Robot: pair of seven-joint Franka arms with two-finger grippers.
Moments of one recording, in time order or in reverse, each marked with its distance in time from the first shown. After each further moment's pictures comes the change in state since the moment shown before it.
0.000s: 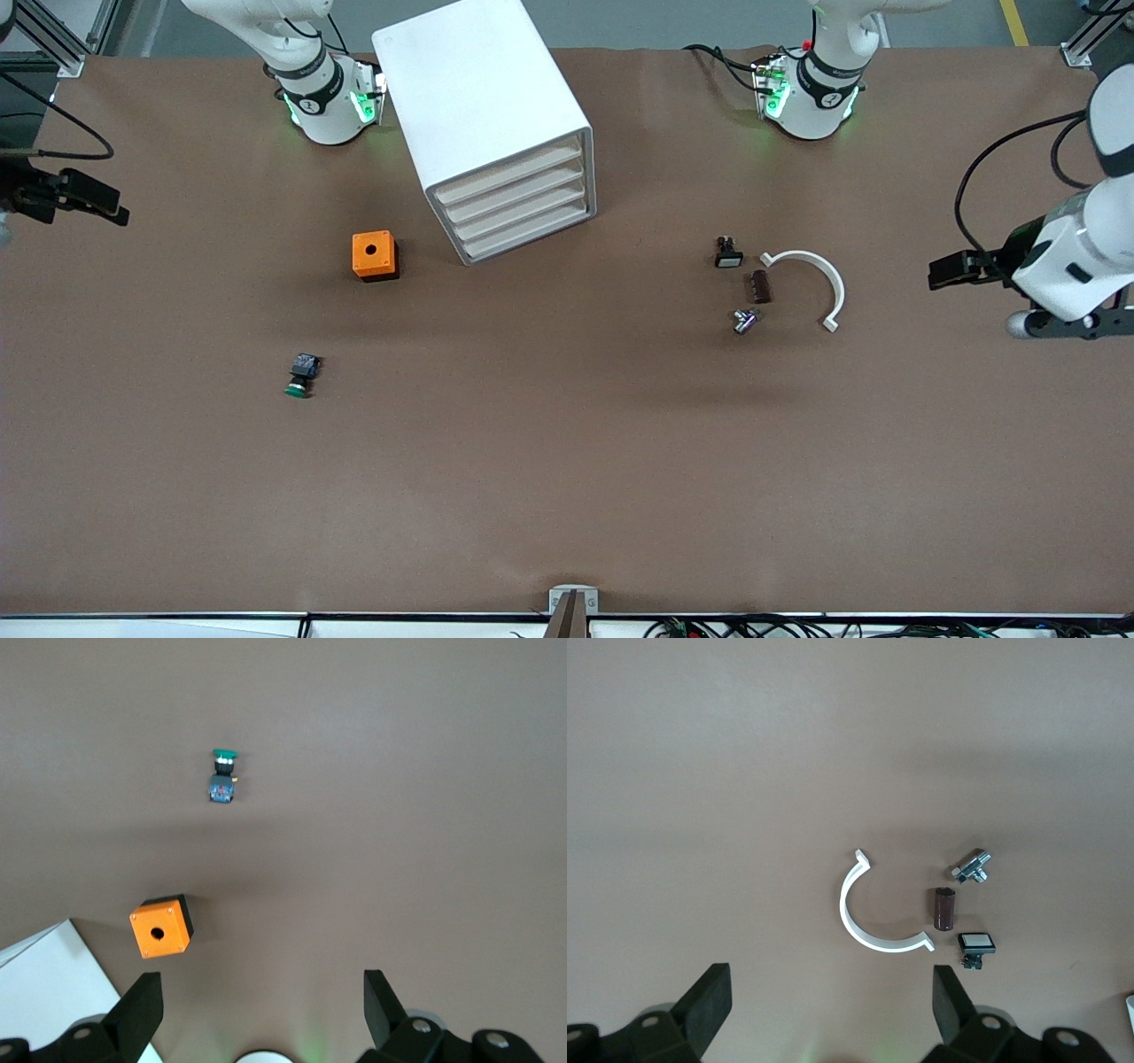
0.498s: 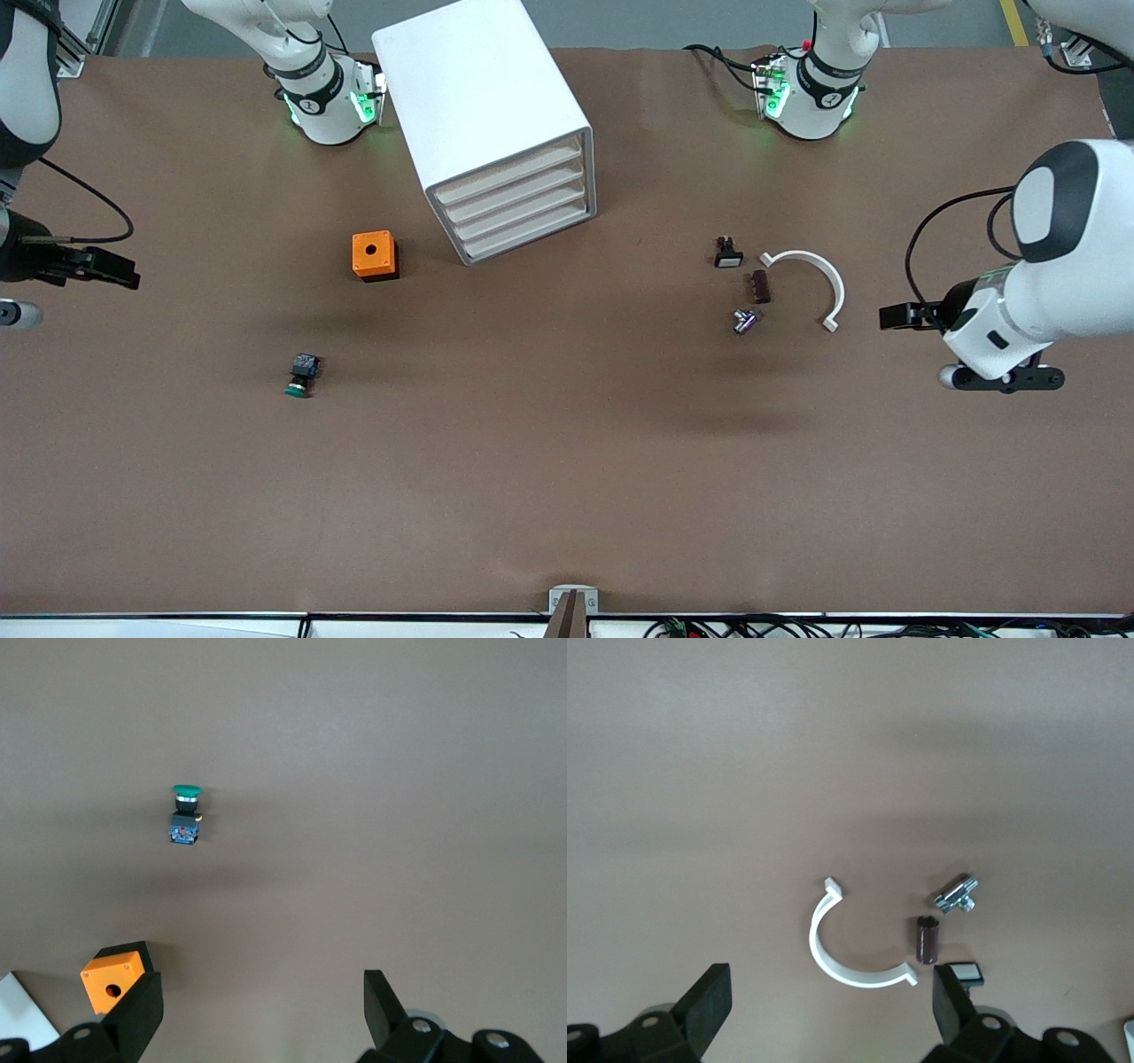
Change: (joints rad) left arm -0.029 0.135 -0.009 0.002 -0.037 0.108 -0.036; right arm -0.004 0.170 -0.008 0.054 -0.050 0.106 -0.005
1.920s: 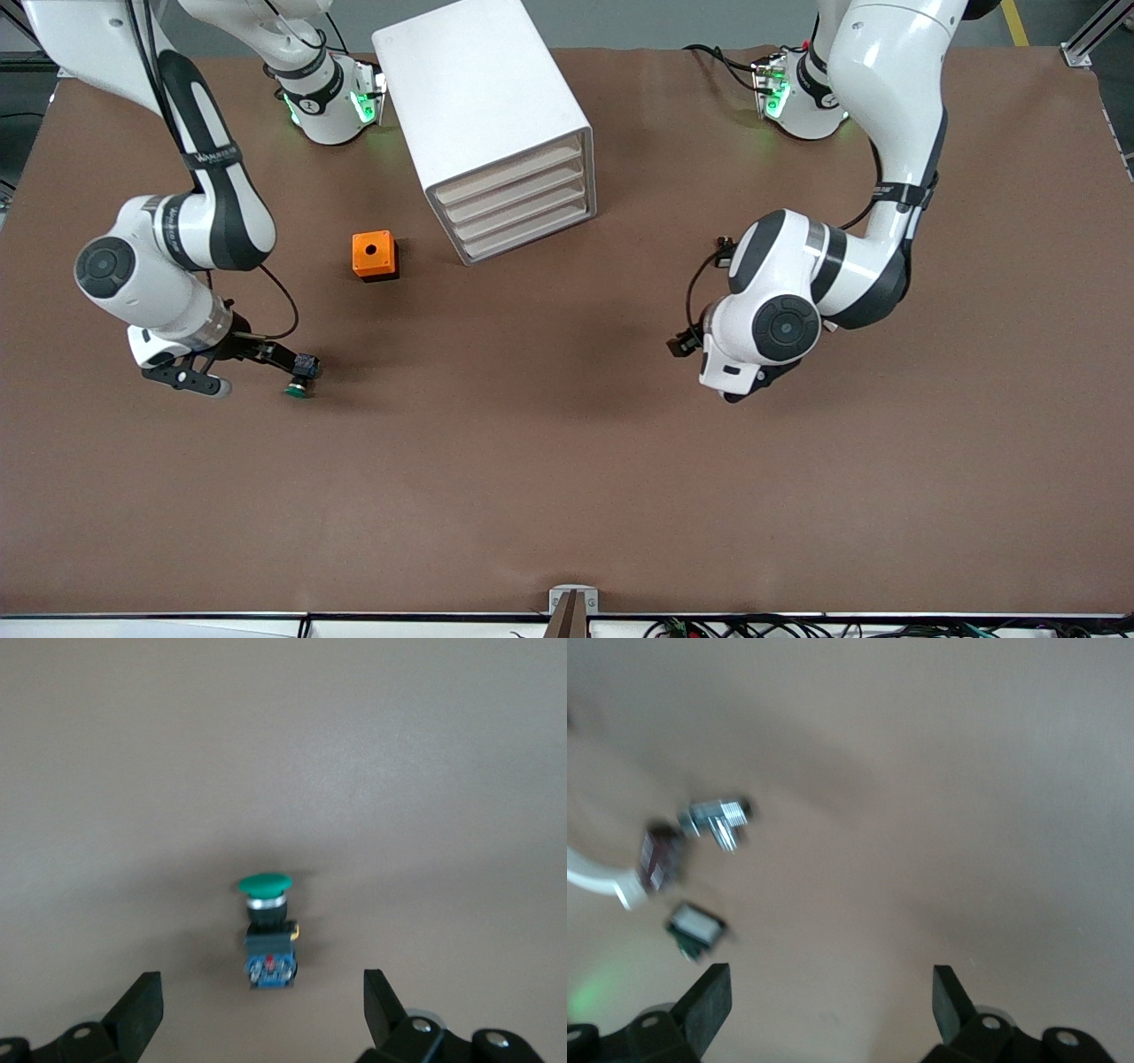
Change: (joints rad) left arm -0.373 0.250 -0.004 0.056 -0.193 0.097 -0.877; right arm 0.121 0.210 0.010 -0.435 0.105 0.812 0.313
